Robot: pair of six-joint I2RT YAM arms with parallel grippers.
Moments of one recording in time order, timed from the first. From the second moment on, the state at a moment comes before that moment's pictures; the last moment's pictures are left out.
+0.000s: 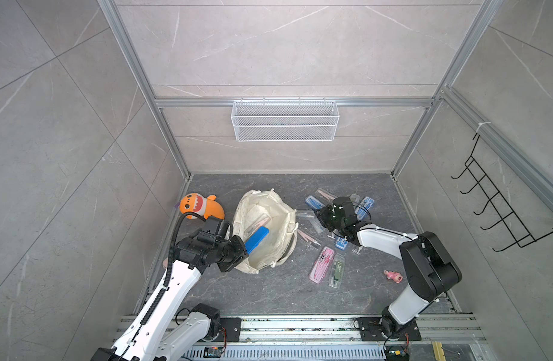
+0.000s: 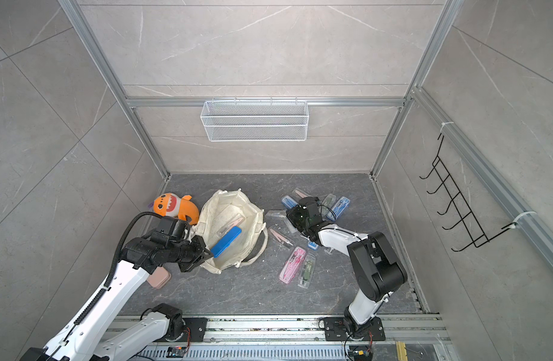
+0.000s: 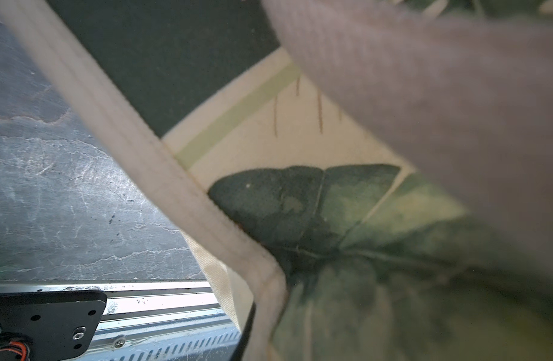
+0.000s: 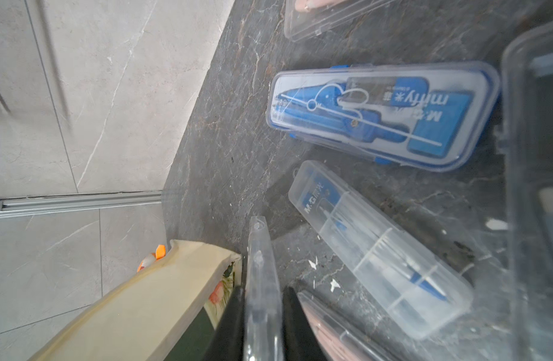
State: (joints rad) left arm -0.37 0.94 0.95 -1.08 0.34 -0.96; right arm 0.44 1.71 0.90 0.23 -0.10 1.20
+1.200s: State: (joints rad) left arm -0.48 0.83 0.81 -1.03 0.34 -1.03; right arm 1.12 1.31 1.12 -0.37 0.10 0.90
